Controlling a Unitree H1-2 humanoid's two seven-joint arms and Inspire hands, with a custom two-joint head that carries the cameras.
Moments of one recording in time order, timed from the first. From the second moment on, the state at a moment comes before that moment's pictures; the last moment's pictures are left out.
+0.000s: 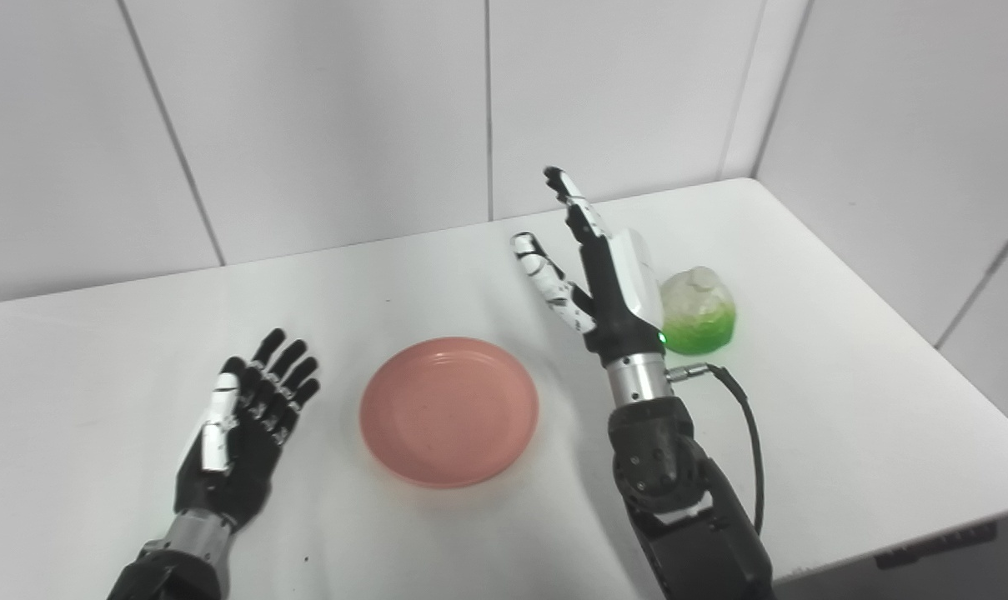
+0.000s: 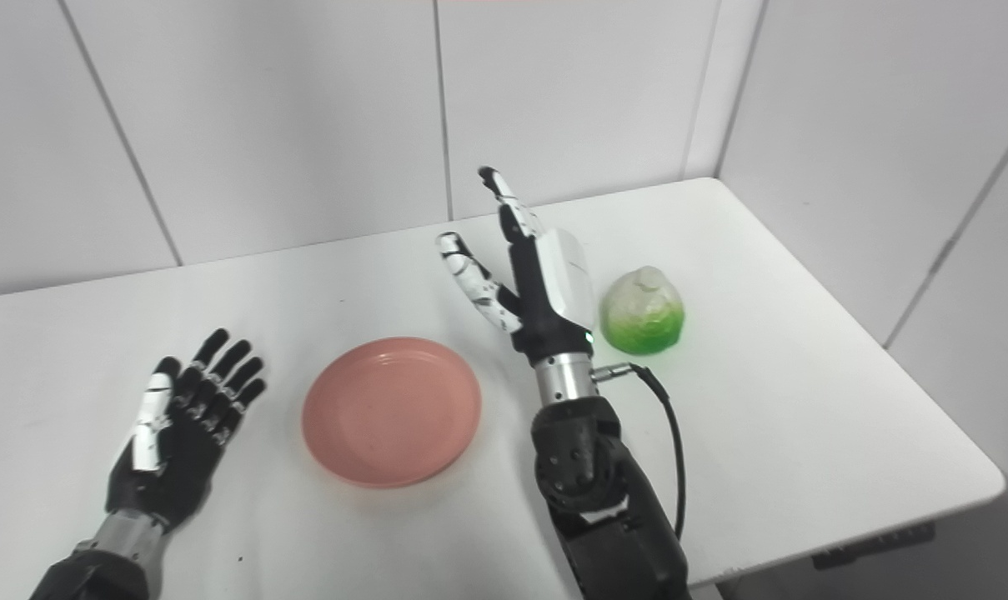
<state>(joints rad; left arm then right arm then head) -0.31 0.09 0.10 0.28 -0.41 0.12 -0.40 -0.35 -0.06 0.06 -0.15 -0.63 0.07 -0.23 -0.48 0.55</state>
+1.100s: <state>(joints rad) -0.32 0.12 0.14 0.30 -0.44 0.15 -0.40 -0.26 -0.25 -0.18 -0.26 -0.64 0.29 -0.16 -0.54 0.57</state>
